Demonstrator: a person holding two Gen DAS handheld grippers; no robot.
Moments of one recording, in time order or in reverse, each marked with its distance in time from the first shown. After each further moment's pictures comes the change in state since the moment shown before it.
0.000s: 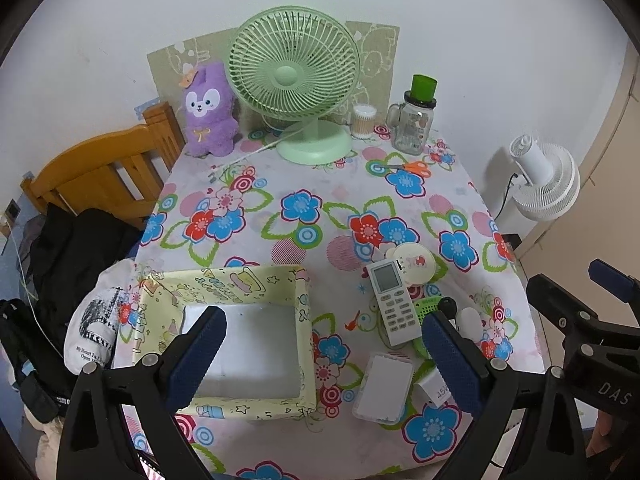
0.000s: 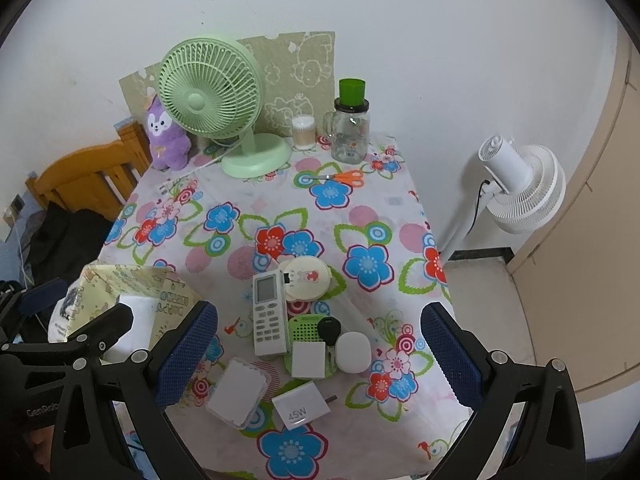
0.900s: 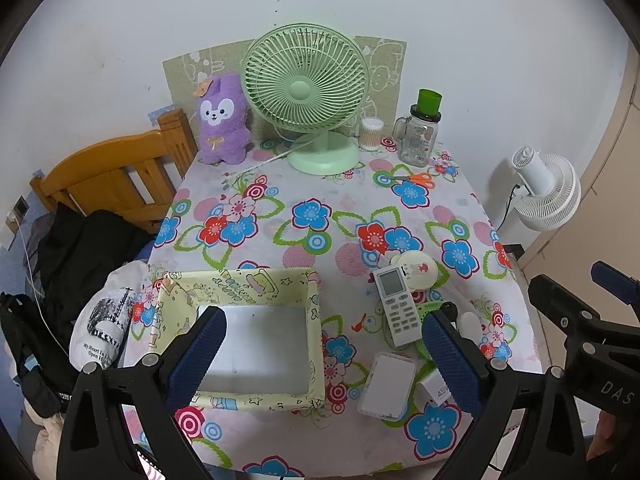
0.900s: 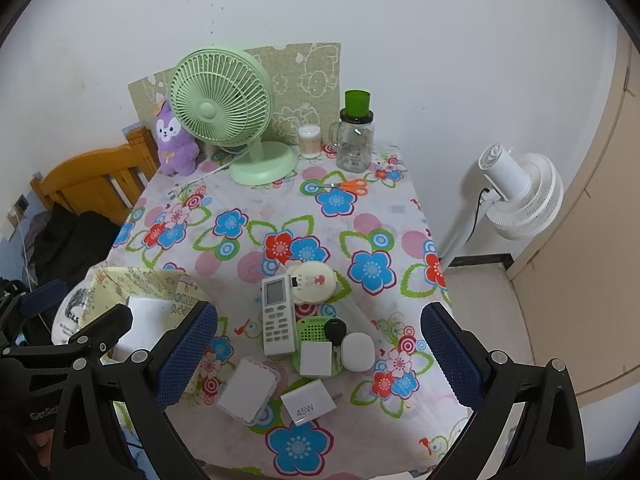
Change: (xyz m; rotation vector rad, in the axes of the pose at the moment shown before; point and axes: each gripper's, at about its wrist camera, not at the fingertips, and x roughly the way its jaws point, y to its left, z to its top) left arm -0.019 0.006 -0.004 -0.021 -0.031 0.016; right arm -0.019 0.008 0.000 -0.013 -0.022 0.003
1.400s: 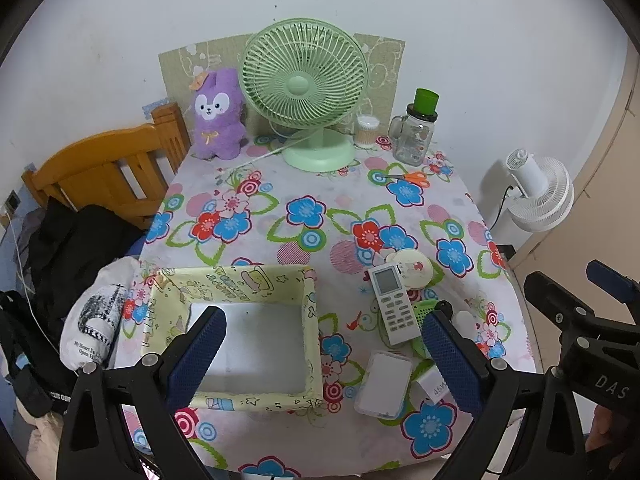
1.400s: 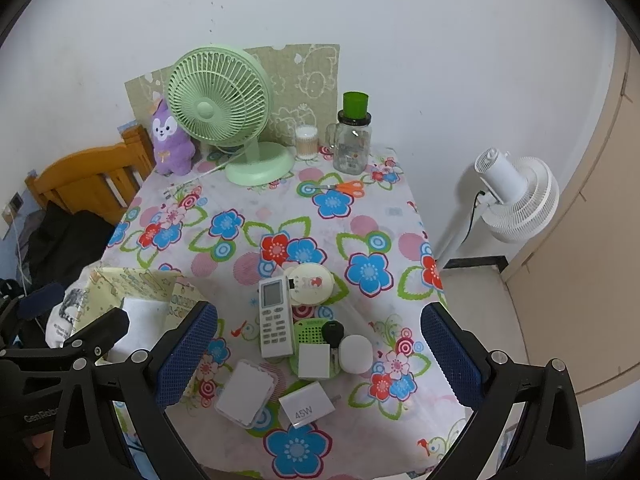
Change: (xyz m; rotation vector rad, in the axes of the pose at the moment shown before) left arm 0.006 0.008 0.000 -0.012 0.012 -0.045; right arm 0.002 0.006 0.002 -0.006 0.002 -0.024
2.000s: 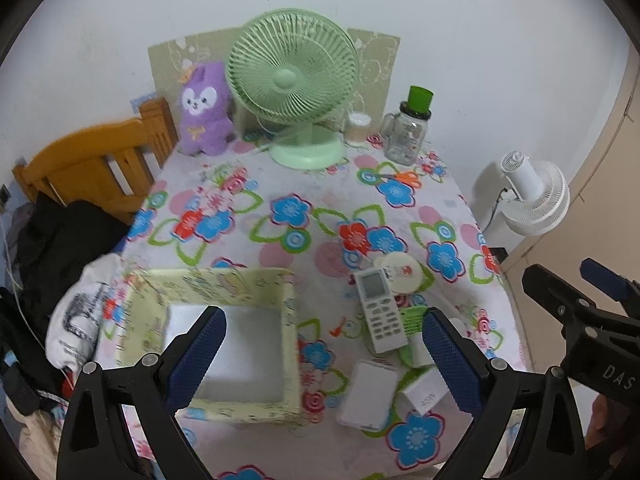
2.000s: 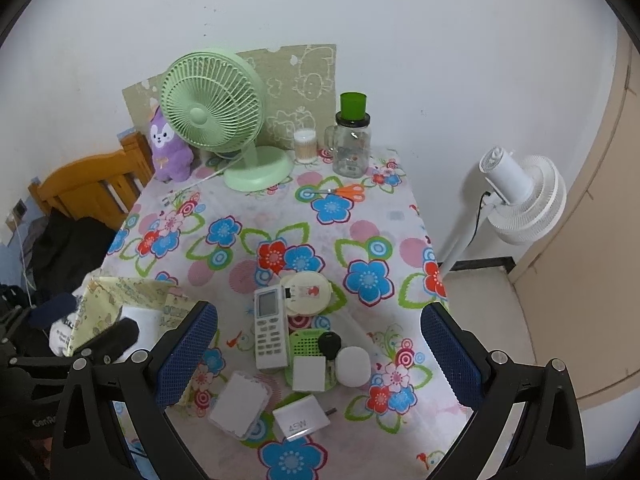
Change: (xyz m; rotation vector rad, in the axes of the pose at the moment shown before) left arm 0.020 -0.013 0.004 -0.022 0.015 -0.042; right arm 0.018 -0.020 0.008 0.018 -0.016 0.039
